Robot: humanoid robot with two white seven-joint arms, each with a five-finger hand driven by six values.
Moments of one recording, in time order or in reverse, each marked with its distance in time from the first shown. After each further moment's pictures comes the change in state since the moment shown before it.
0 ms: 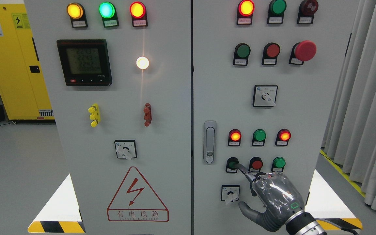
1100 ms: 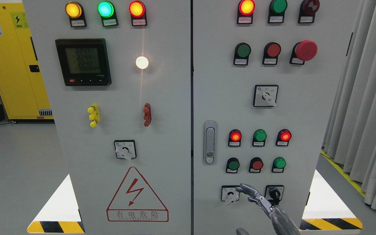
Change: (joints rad) left arm 0.000 0.000 0.000 0.000 0.000 0.000 -0.003; right arm 0.270 0.028 -0.007 -0.185 -1.075 0.136 0.067
